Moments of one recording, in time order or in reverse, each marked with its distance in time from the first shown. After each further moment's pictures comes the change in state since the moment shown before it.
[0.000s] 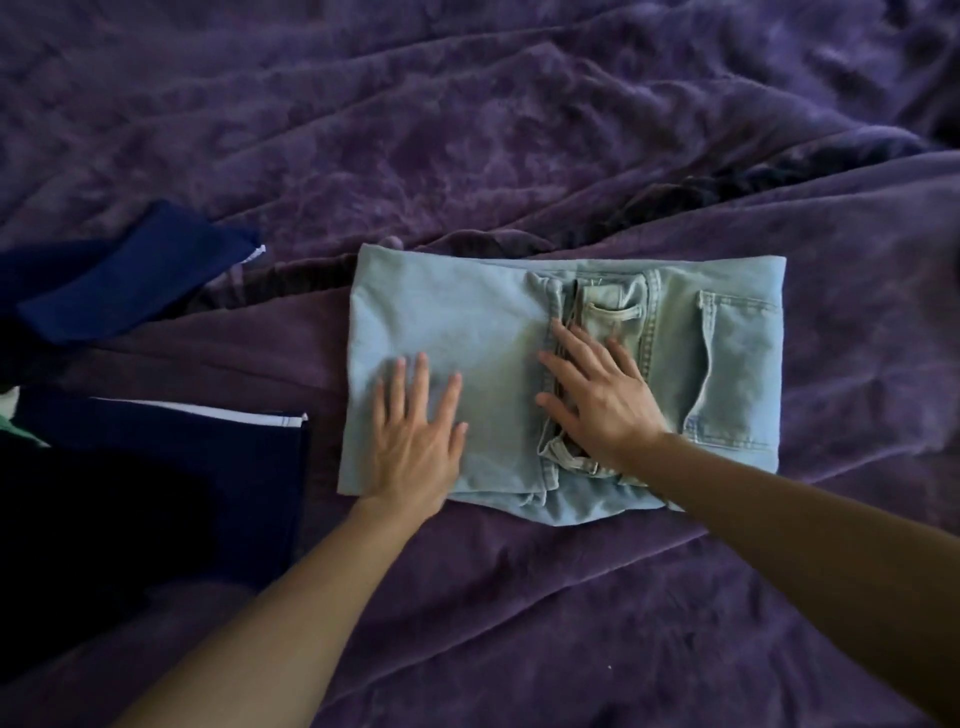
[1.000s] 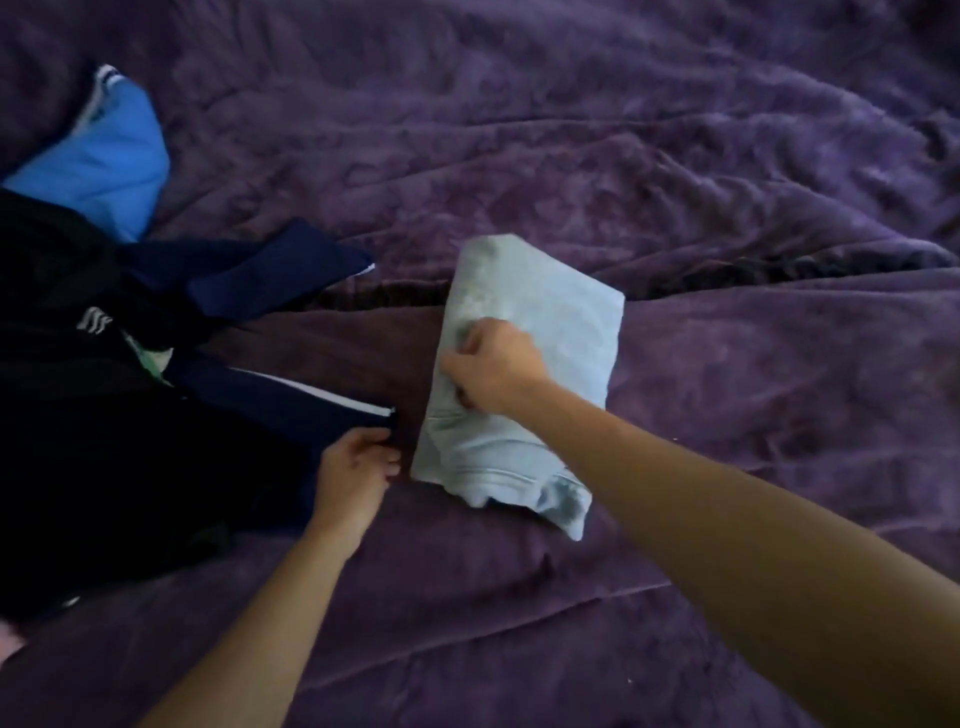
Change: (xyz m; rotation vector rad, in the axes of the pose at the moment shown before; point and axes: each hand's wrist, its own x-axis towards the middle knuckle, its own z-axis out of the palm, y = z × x) left_hand -0.076 -0.086 -0.045 -1.371 0.137 -0.858; right_hand 0.077 -0.184 -0.089 0.624 -0.205 0.295
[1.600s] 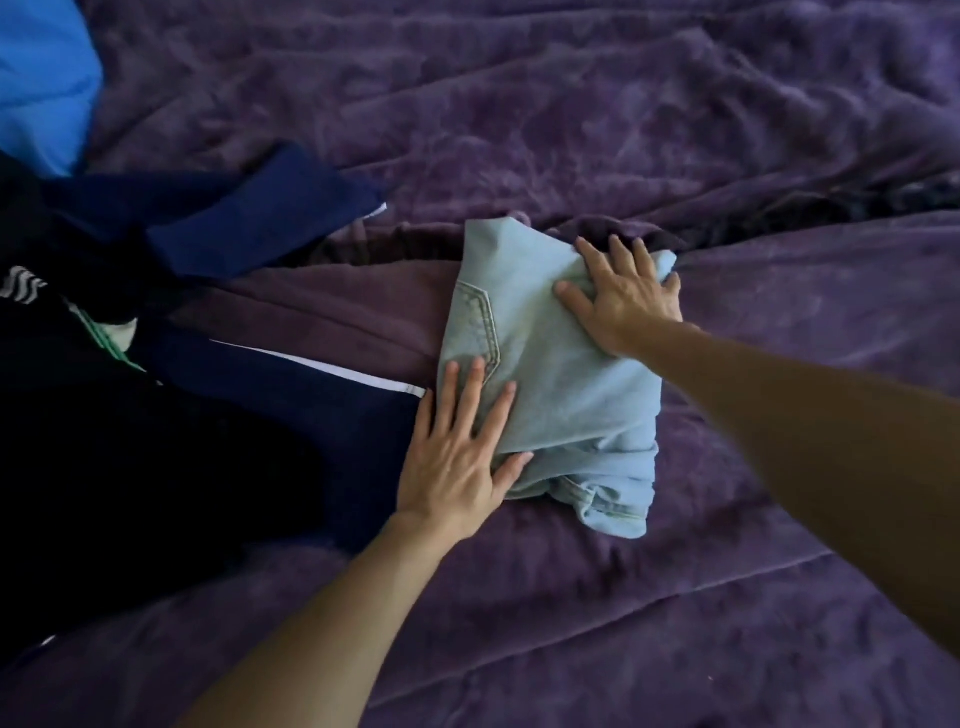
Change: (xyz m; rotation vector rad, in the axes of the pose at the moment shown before) left_hand 0.050 -0.053 0.037 1.255 -0.195 0.879; right_hand 0.105 0.106 0.003 -0.630 0.128 0.067
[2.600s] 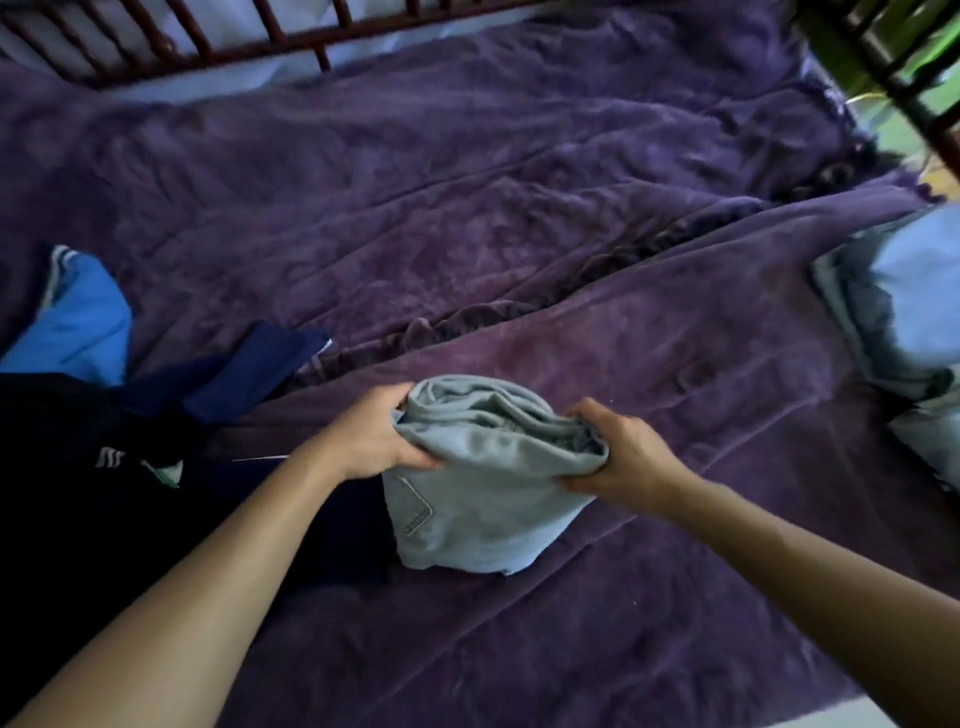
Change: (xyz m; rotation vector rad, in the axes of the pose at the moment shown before) left_hand 0.003 0.031 -0.223 -0.823 -0.366 0.054; right_hand -0.258 0.072 -0.080 0.624 0.086 -0.101
